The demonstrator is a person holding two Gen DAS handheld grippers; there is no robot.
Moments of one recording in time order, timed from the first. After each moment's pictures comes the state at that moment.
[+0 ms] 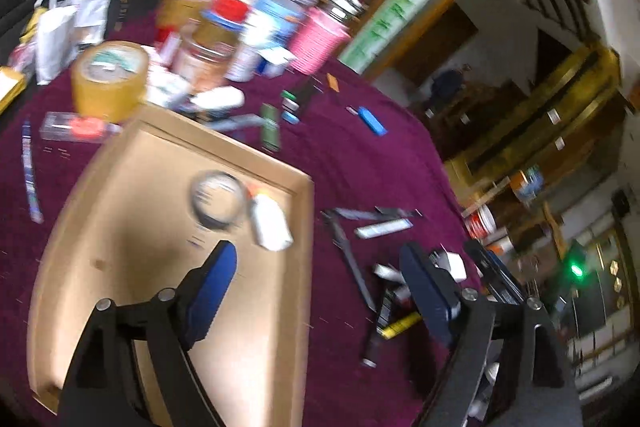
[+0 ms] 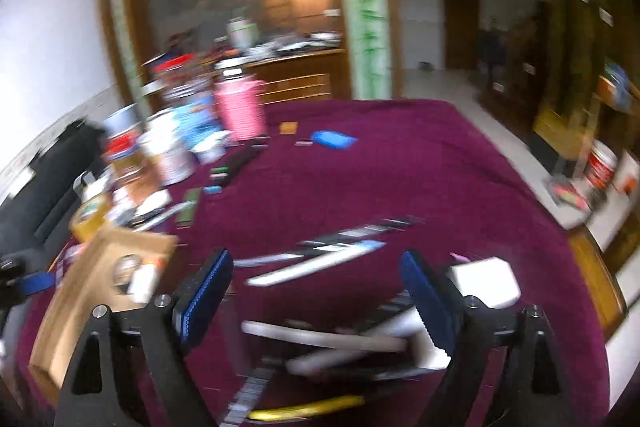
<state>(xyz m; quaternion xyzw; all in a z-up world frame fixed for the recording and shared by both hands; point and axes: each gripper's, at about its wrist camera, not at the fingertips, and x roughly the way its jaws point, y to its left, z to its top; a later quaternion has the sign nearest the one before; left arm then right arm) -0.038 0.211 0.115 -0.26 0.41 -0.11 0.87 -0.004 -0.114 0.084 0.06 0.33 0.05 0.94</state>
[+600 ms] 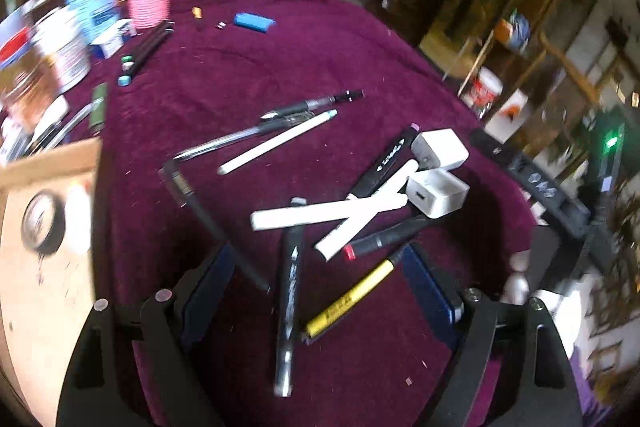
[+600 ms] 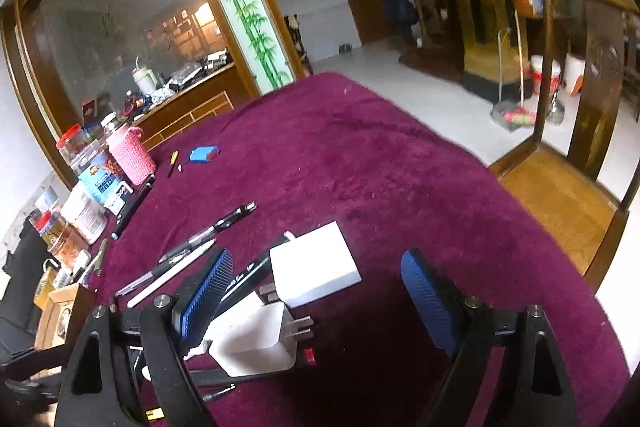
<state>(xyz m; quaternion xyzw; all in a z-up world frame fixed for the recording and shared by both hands) 0.015 0.009 0.058 -0.02 0.49 -0.19 0.85 -0.001 -0.252 0.028 0.19 0.33 -0.04 0.92</state>
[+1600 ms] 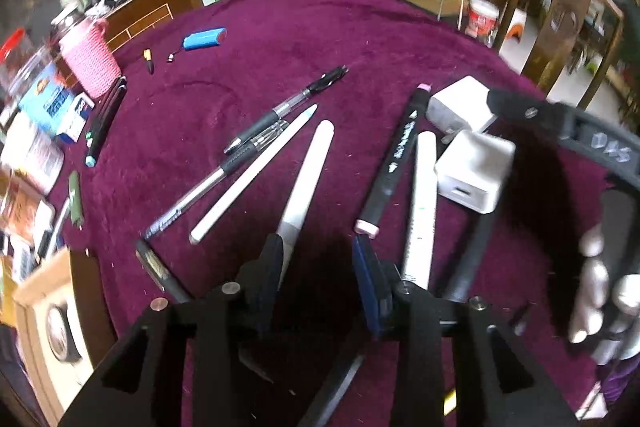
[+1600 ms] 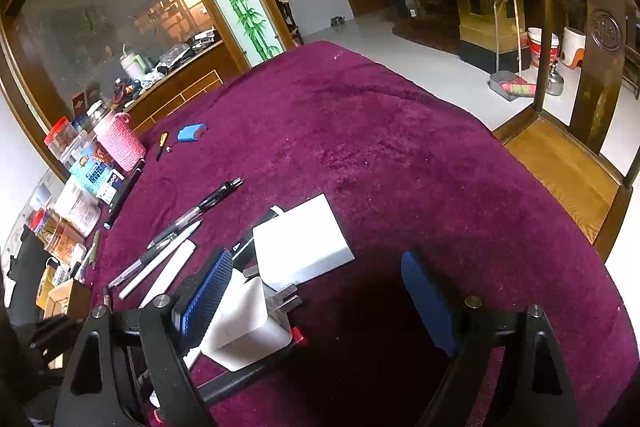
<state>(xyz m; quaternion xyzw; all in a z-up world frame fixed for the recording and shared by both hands) 0.050 -0.047 0.027 0.17 0.48 -0.20 0.84 0.006 -0.256 0.011 0.21 0.37 -0.04 0.90</state>
